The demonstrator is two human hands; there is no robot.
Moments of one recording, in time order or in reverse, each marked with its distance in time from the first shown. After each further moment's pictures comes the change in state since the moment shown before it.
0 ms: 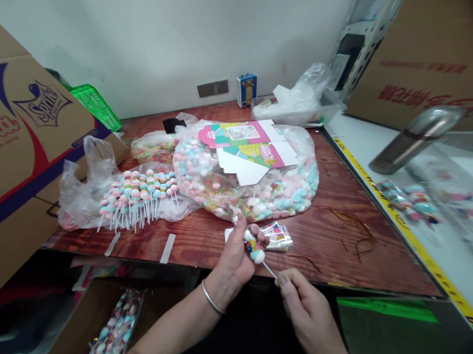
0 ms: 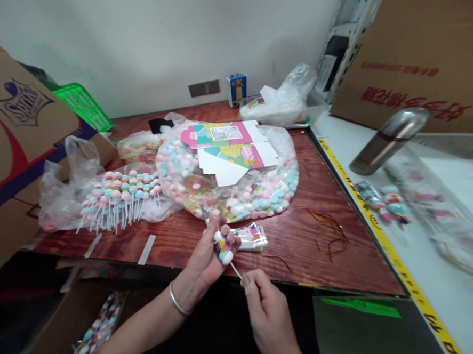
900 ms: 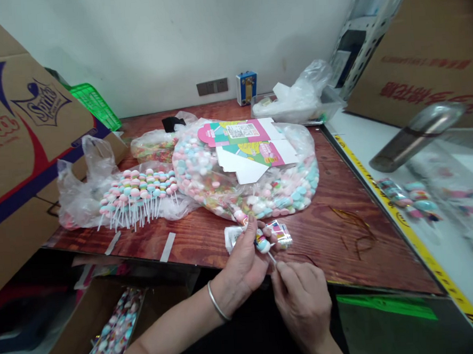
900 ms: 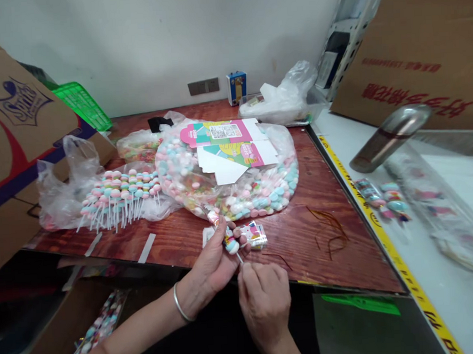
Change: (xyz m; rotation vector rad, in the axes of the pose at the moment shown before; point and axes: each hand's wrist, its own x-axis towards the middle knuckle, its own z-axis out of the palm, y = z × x) left_hand -0.007 -0.017 0.010 0.021 0.044 -0.051; right_hand 0.019 0.000 0.005 -0.740 0.452 -0.817
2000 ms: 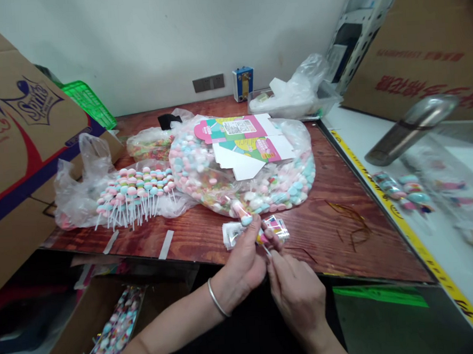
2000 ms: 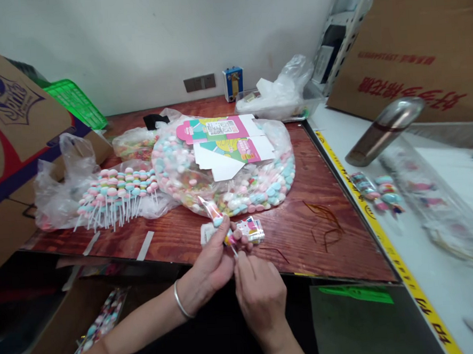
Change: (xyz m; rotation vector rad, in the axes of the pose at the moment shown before) left_hand -0.004 -0.008 -0.001 0.032 -0.035 -0.059; right_hand 0.003 -0.002 -0.003 -0.093 -0.139 0.030
